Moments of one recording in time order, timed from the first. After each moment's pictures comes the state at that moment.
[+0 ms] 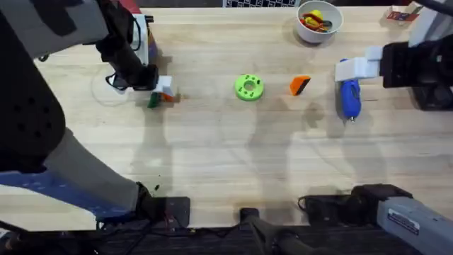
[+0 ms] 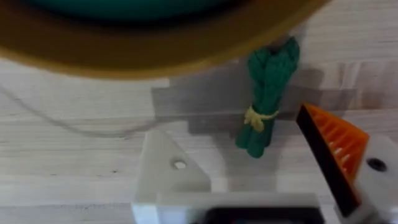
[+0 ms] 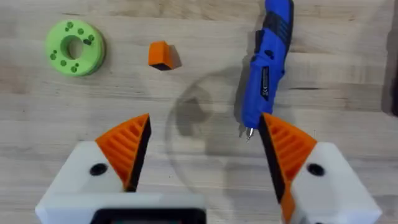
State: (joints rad) left arm 0.11 1.82 1.21 -0.93 0.03 0.11; right arm 0.00 1.07 1.15 -1.11 -0.01 -0.01
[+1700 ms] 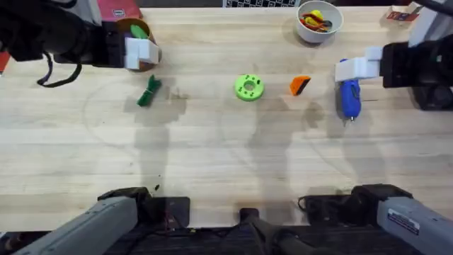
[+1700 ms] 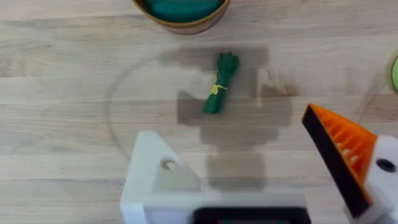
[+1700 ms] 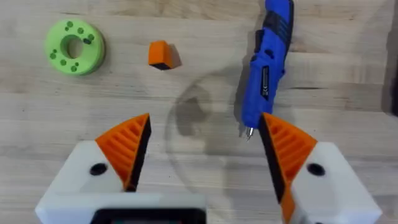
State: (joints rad) left arm 0.11 1.23 1.21 -0.99 0.03 0.11; right arm 0.00 1.07 1.15 -1.11 -0.01 -0.01
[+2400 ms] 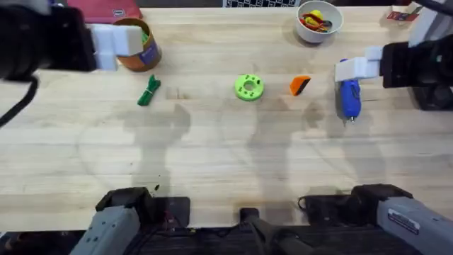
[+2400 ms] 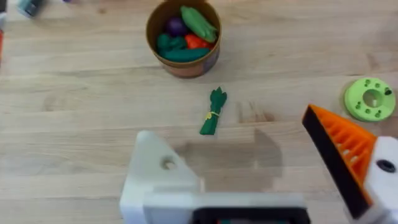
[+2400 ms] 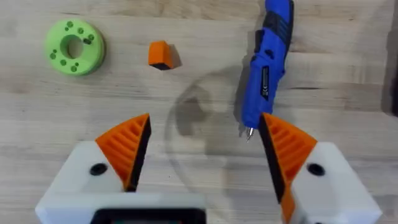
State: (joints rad) left arm 0.11 0.90 1.21 -0.98 0.07 0.12; right arm 0.00 1.07 1.15 -1.11 -0.01 -0.01
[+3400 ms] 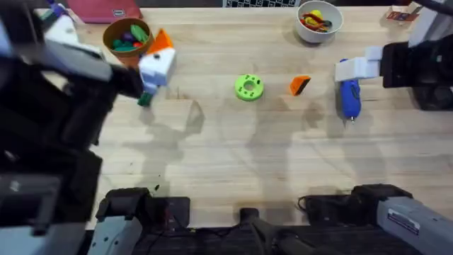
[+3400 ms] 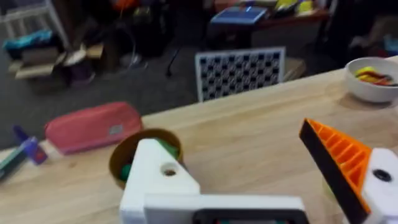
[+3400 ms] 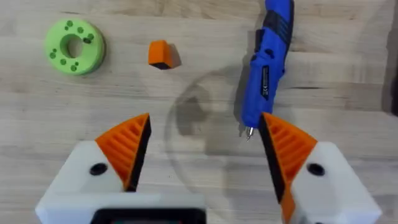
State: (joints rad) left arm 0.06 0.54 0.48 -0.02 0.28 0.14; right arm 0.00 1.07 1.15 -1.11 -0.01 -0.01
